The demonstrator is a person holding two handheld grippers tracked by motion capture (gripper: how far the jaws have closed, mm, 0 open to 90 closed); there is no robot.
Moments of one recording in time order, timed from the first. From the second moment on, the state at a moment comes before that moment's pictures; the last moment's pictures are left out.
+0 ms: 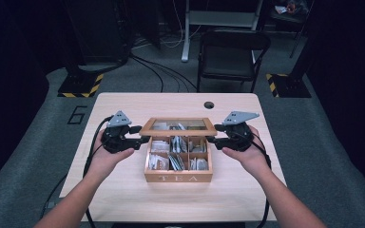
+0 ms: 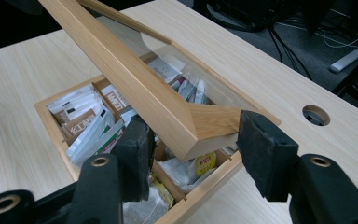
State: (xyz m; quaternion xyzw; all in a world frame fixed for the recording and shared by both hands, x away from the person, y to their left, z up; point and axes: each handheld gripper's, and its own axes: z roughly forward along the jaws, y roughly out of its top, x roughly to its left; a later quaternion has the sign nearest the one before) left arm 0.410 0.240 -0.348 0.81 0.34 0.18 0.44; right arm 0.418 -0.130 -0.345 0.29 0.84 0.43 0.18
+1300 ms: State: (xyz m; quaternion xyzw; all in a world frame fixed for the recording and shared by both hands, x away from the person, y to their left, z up) left arm 0.469 0.234 -0.351 0.78 0.38 0.21 0.45; right arm 0.465 -0.129 -0.320 0.32 0.81 0.45 0.19
